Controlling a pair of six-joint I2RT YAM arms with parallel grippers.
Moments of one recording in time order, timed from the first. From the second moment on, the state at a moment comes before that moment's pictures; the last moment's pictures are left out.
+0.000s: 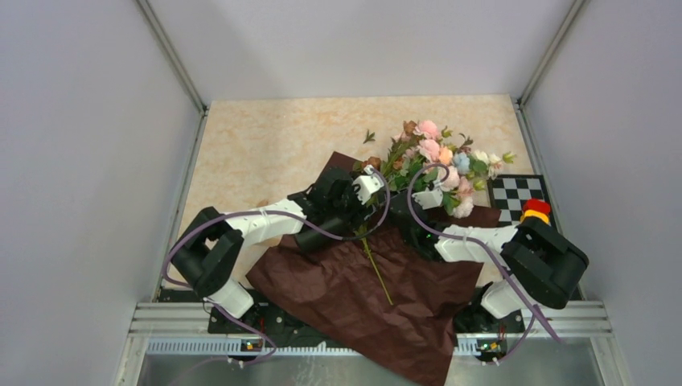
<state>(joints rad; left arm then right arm) -0.77 1.58 0.91 0.04 0.19 0.27 0.85 1.45 0.55 0.42 0.63 1.45</state>
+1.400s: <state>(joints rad) -0.76 1.65 0.95 0.10 0.14 0.24 0.85 1.39 0.58 0.21 0.65 1.41</state>
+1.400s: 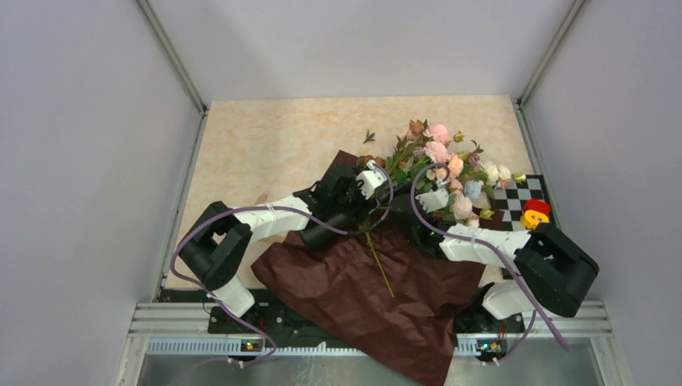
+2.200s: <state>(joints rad) -0.76 1.68 0.96 0.07 0.17 0.25 0.71 1.56 0.56 0.43 0.44 1.45</state>
